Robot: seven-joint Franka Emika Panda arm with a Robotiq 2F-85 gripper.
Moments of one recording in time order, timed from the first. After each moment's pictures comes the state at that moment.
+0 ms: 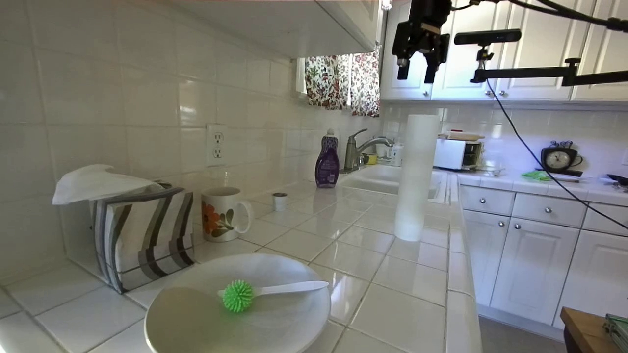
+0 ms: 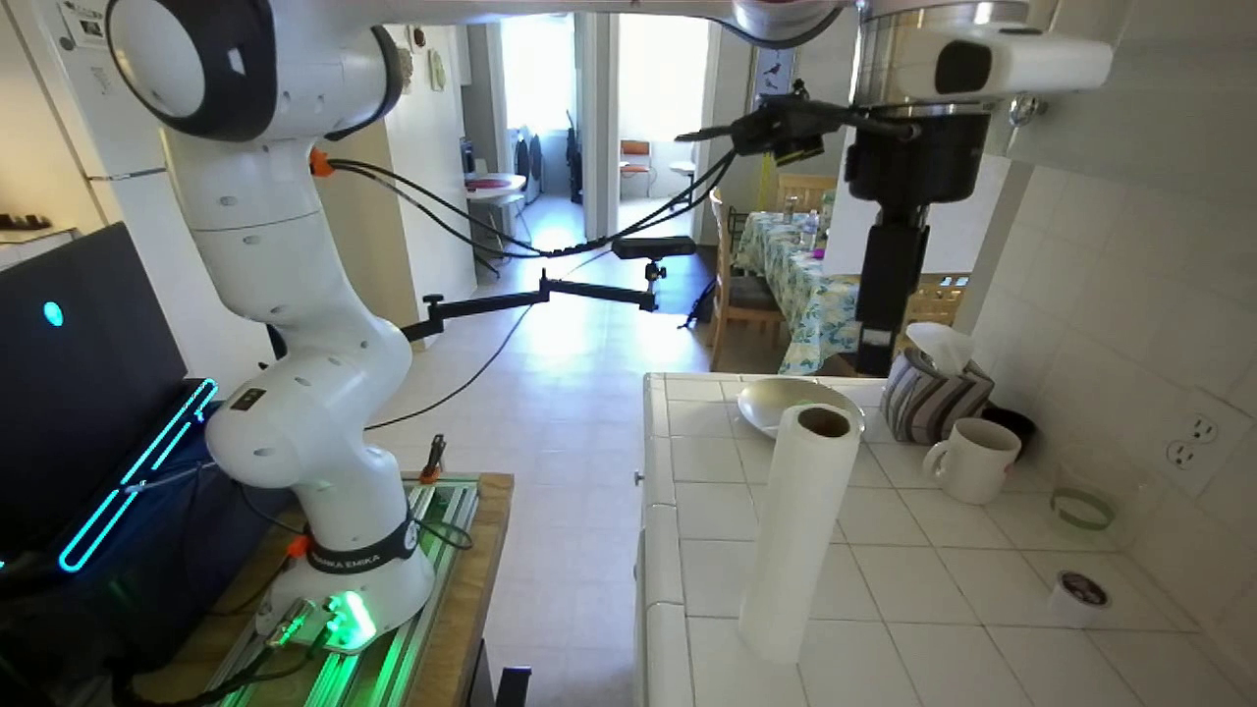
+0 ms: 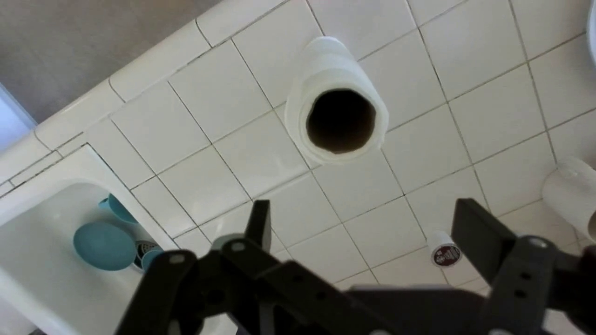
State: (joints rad) arm -0.14 -0.10 -0.10 -1.67 -0.09 1.66 0.32
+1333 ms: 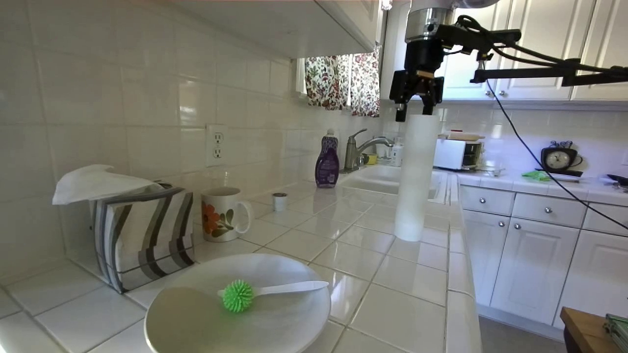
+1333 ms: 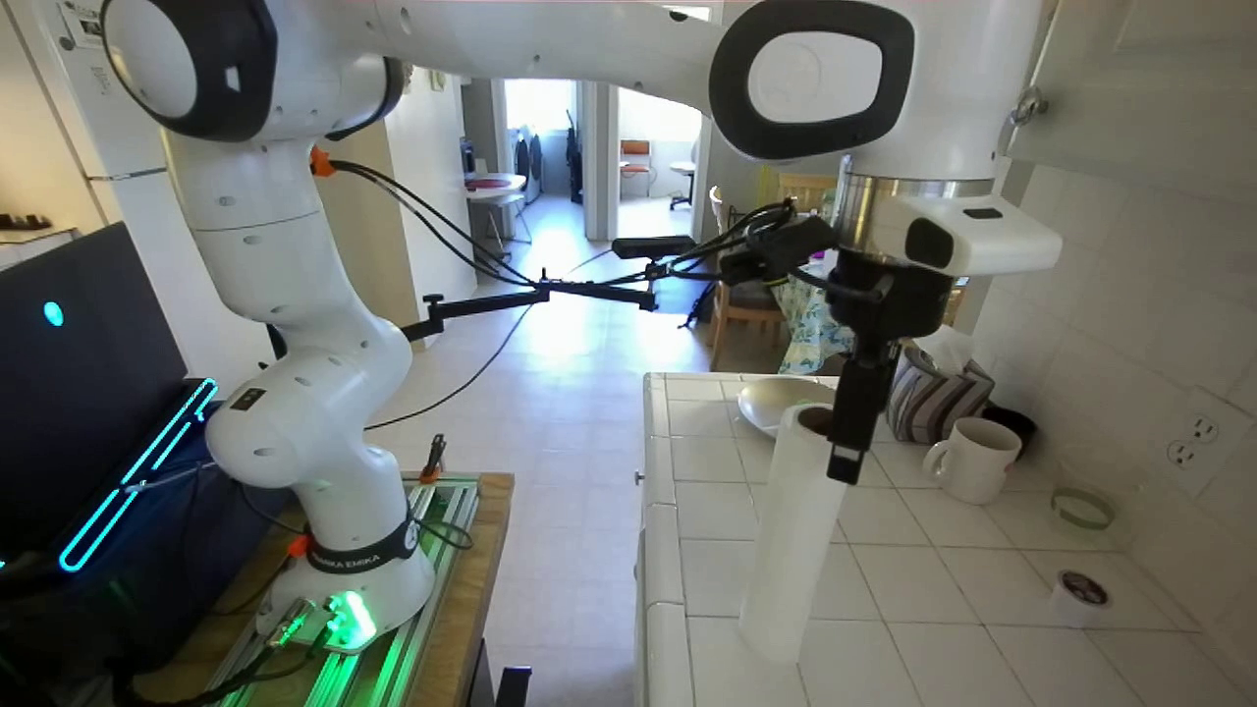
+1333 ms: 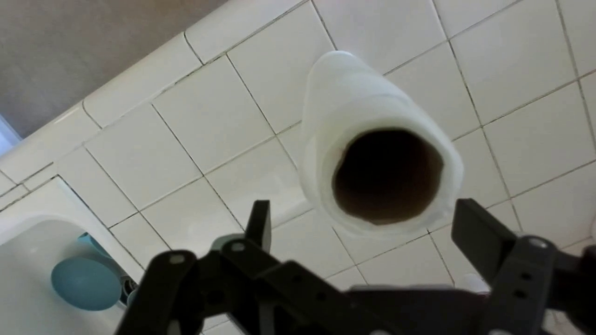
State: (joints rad) arm -0.14 -0.09 -0.13 -1.87 -0.08 1.83 0.31
